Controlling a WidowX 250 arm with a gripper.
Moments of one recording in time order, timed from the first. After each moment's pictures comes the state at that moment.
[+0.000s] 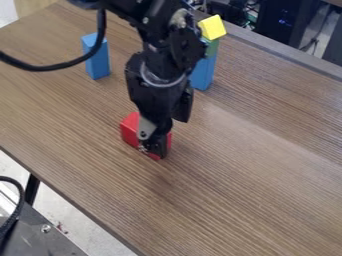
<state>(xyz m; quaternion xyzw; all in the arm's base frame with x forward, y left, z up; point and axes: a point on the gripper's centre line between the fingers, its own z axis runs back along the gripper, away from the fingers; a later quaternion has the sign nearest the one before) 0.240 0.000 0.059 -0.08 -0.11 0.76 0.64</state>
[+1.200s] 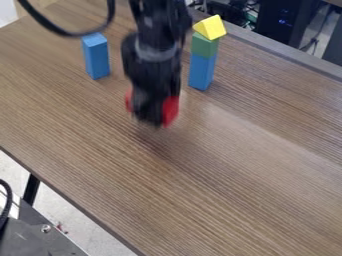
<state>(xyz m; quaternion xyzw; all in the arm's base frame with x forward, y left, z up) 0.275 0.036 0.083 -0.08 -0.12 0.75 0.64</state>
